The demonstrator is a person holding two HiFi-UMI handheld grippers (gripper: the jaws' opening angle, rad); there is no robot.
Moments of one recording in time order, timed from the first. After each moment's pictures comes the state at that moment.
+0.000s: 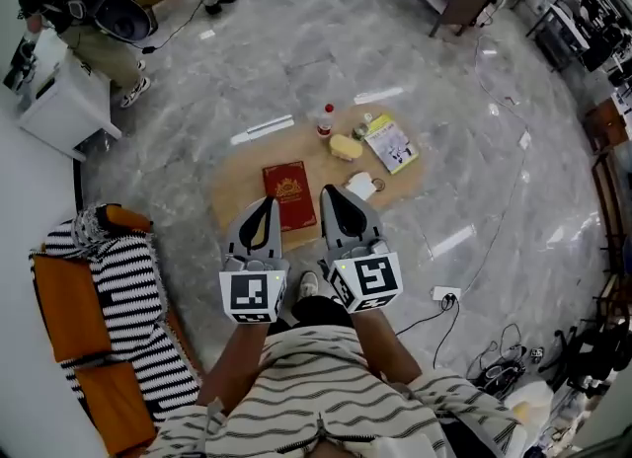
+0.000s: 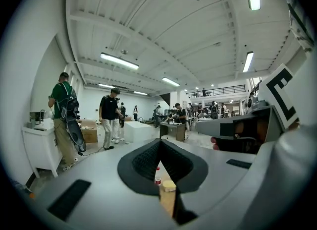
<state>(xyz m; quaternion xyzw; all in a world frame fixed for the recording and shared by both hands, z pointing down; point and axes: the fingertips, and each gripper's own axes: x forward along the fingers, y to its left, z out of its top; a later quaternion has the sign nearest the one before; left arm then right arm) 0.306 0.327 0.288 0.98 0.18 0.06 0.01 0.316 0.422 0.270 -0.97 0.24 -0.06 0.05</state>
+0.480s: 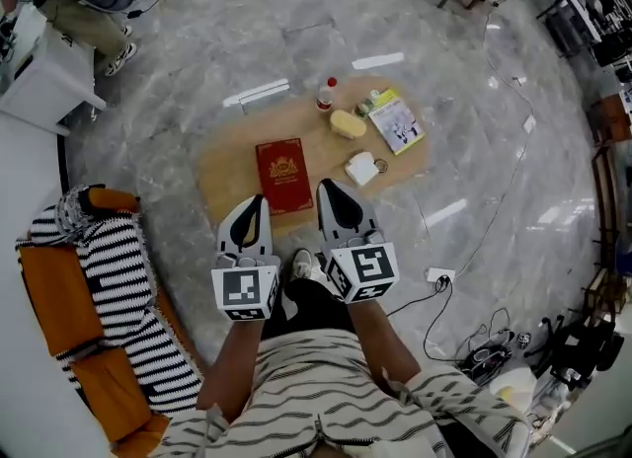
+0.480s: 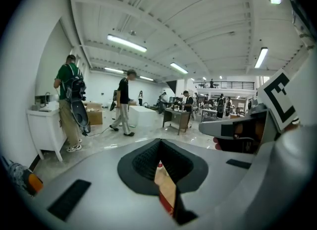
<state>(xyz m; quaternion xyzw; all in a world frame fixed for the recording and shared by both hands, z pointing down) 0.345 0.308 0.375 0.98 0.15 0.15 0.03 0.366 0.416 0.365 -0.96 0.24 -0.16 0.06</state>
